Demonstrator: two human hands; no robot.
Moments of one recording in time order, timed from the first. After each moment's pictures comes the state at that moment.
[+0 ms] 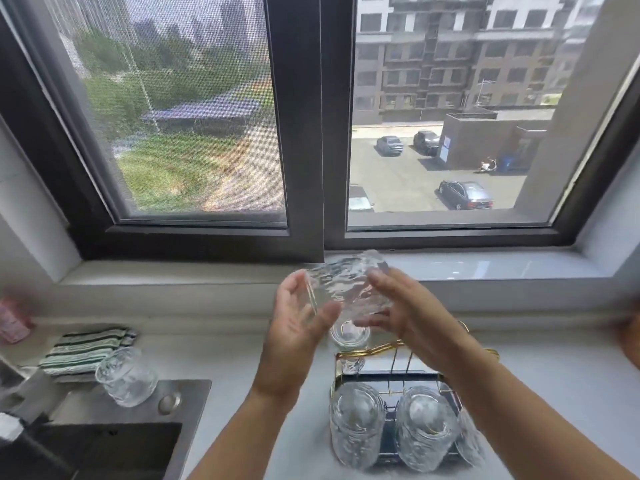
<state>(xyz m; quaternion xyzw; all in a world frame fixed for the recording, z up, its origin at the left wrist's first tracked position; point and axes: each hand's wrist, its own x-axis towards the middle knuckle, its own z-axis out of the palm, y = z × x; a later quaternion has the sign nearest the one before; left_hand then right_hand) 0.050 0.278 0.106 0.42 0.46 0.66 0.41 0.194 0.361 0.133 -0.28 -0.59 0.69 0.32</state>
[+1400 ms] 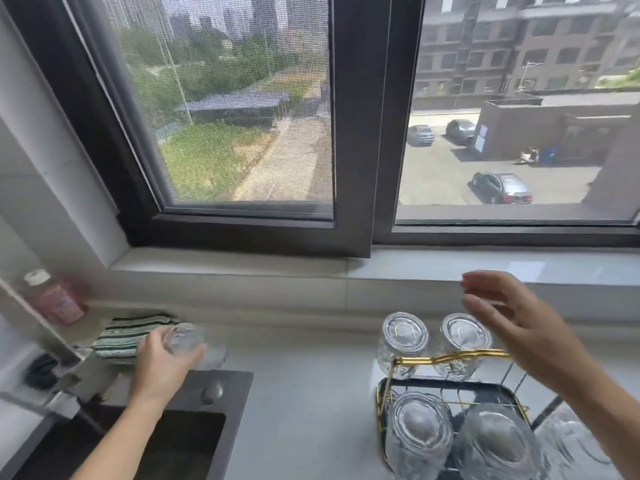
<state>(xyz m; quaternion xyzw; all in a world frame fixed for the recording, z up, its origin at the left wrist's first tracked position) -0.186 0.223 0.006 0.27 0.86 0.43 0.09 0.216 0.369 0.121 -0.41 -0.78 0.34 0.33</state>
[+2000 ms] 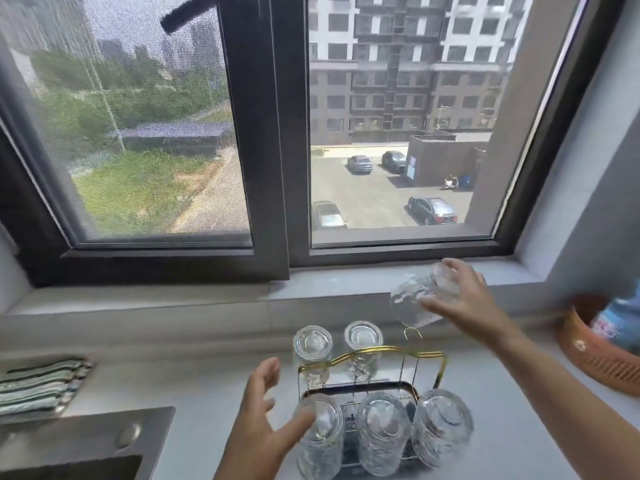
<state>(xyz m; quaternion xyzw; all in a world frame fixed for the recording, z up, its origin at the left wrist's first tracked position) 0.068 0.232 0.056 0.48 0.62 0.53 0.32 0.307 0.401 0.139 -0.56 -0.71 0.28 0.33</state>
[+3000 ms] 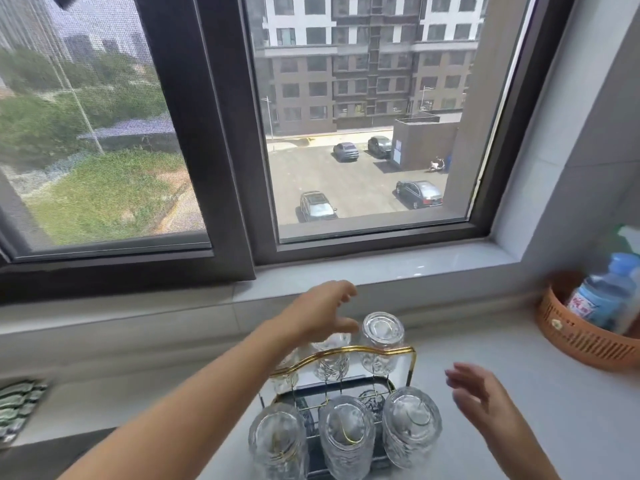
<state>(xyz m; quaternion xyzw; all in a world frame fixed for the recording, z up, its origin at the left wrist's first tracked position) 0.131 0.403 0.111 0.77 0.59 0.17 0.20 0.392 0.344 0.005 -0.52 -0.58 0.46 0.43</state>
